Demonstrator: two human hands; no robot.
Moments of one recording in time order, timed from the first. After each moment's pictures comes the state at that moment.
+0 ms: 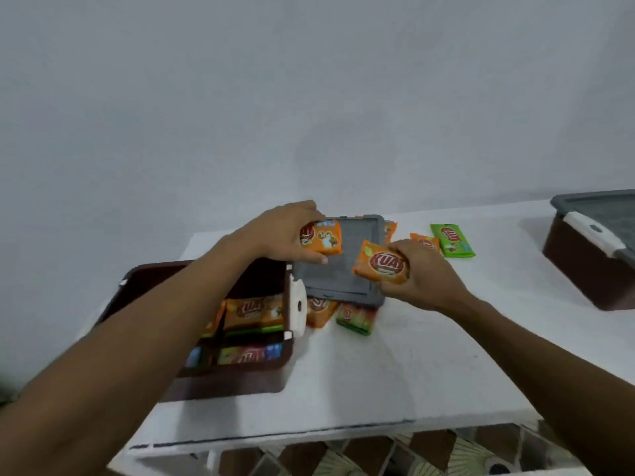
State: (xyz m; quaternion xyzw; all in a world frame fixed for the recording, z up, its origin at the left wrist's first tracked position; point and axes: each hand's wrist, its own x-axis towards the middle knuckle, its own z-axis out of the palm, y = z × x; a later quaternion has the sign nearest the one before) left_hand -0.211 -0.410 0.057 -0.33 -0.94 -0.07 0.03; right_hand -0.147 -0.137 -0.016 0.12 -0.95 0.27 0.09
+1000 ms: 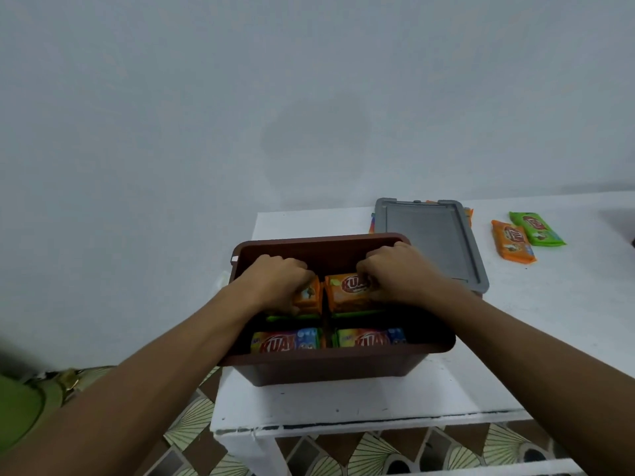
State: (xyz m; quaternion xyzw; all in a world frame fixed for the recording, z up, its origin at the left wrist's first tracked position) left_hand -0.153 -0.616 -0.014 -0.30 -0.94 0.14 -0.05; right_hand -0.156 -0.382 -0.010 0.32 -0.94 -0.04 0.04
